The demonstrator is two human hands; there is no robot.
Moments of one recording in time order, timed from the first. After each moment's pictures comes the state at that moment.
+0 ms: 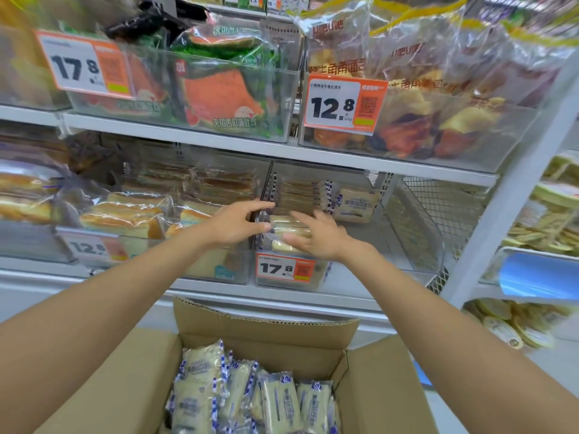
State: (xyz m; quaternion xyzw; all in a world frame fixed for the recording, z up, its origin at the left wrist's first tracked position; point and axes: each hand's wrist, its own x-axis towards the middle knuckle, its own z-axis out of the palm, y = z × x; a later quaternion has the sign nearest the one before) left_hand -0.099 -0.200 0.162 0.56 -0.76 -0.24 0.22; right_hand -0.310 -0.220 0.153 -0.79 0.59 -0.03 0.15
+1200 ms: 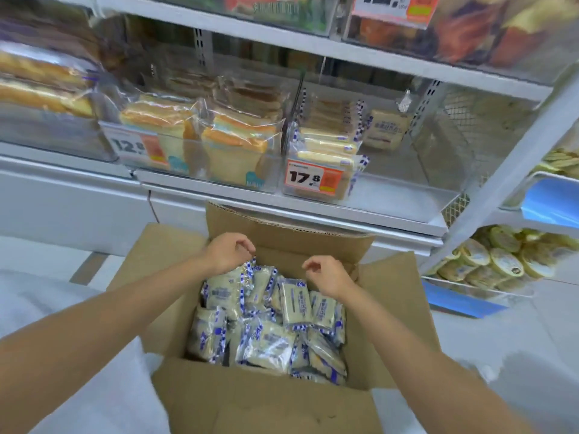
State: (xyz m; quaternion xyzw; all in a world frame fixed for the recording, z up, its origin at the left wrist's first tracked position) left_hand -0.069 -0.058 -0.006 0.67 -0.59 -0.41 0.19; right_hand -0.320 -0.082 -0.048 -0.69 0.62 -0.09 0.37
